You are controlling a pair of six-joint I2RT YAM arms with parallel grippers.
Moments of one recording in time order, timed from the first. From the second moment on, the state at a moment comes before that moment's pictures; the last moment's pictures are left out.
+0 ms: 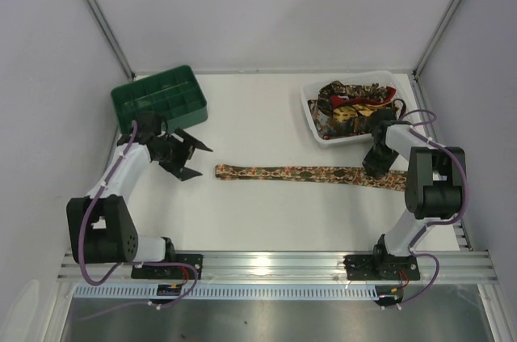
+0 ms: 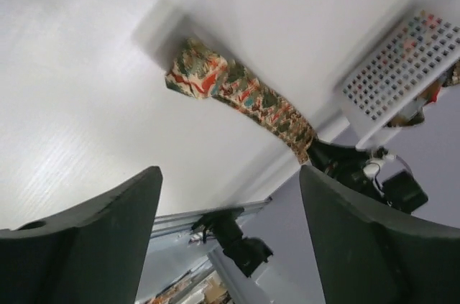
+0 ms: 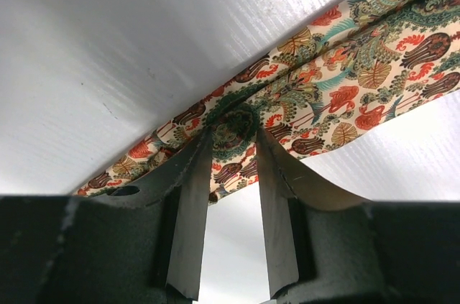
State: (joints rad) left arm 0.03 1.35 0.91 -0.70 0.52 -1.01; right arm -0.01 1.72 1.05 -0.72 0.24 0.66
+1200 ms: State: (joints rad) left arm -0.25 1.56 0.95 -0.53 0.25 -0.55; right arm 0.56 1.80 1.41 -0.69 -0.22 0.46
